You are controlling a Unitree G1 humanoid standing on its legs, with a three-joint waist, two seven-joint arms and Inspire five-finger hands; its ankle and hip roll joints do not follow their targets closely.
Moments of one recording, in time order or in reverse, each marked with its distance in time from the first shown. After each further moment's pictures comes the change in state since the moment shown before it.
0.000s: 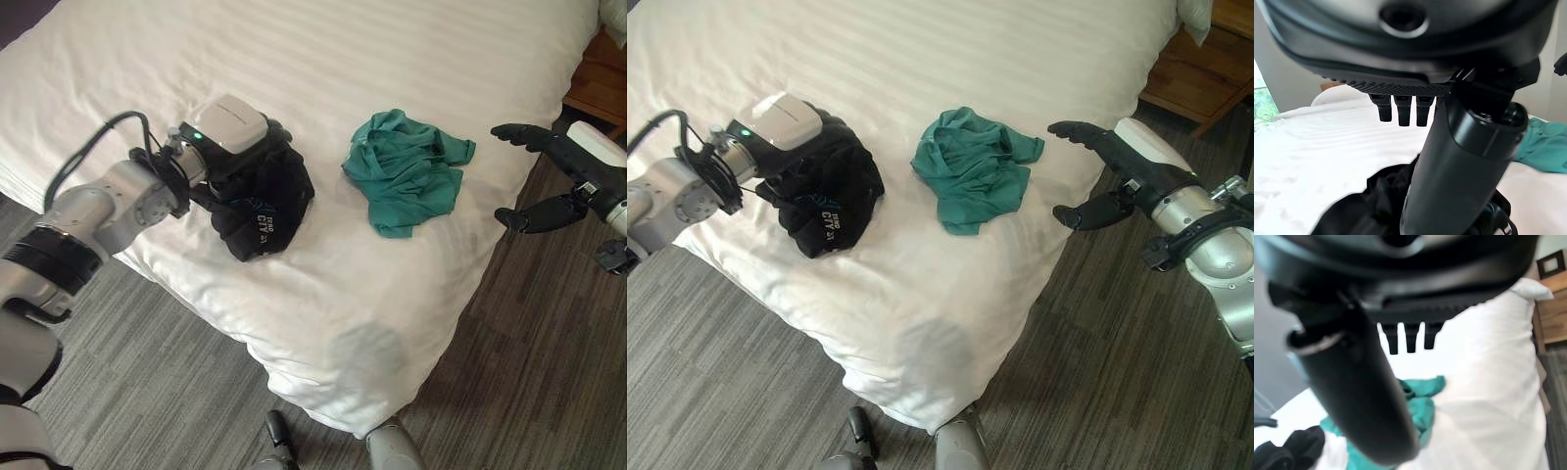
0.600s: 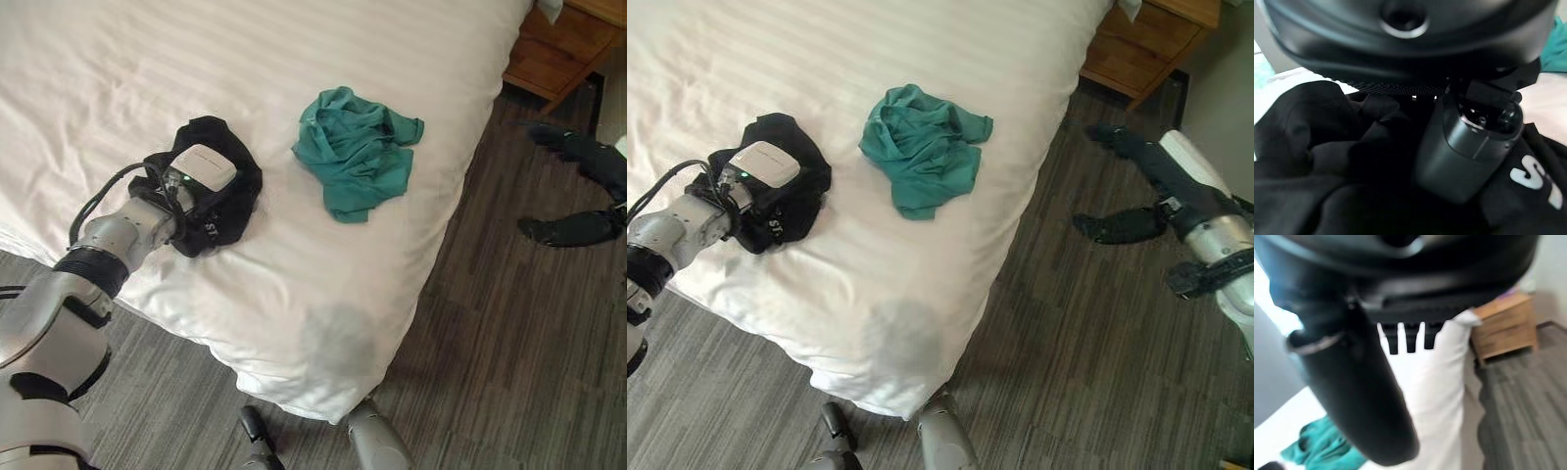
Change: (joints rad) left arm 0.034 -0.023 -0.009 0.304 0.257 0.004 0.034; right arm 0.368 0.032 -0.303 -0.068 0.122 -0.041 -0.076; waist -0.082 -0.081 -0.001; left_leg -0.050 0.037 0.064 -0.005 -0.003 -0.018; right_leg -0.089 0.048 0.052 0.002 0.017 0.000
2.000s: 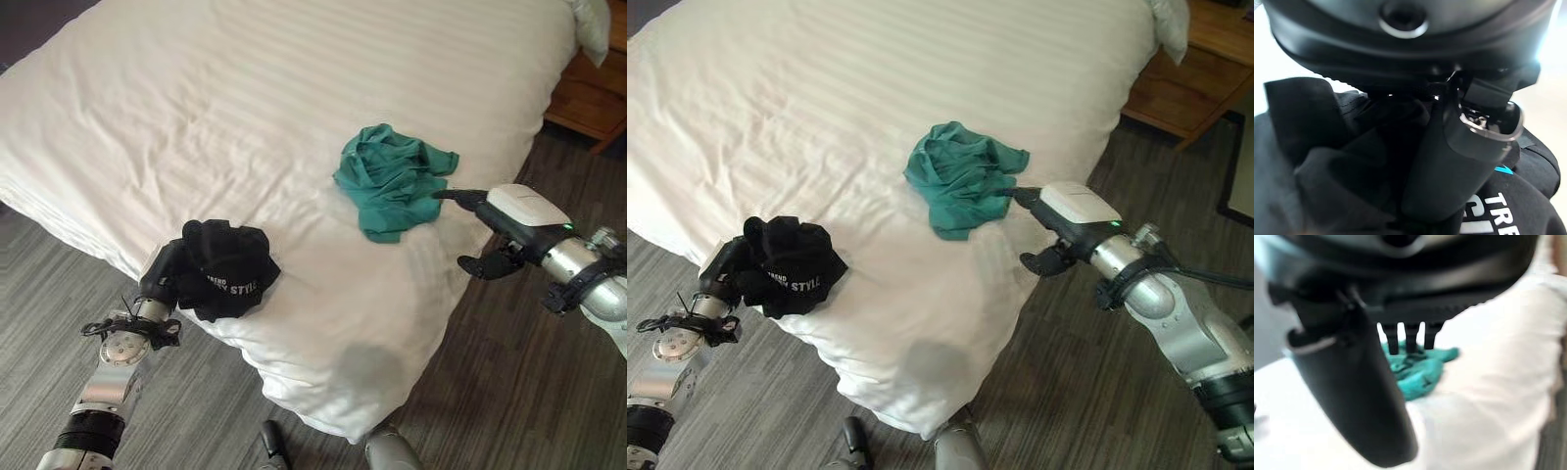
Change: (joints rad) left arm 0.957 -0.227 0.842 -0.563 -1.212 0.049 -0.126; right arm -0.364 0.060 0.444 -0.075 -0.578 0.042 0.068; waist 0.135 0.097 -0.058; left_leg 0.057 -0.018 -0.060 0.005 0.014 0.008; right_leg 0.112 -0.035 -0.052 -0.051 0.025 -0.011
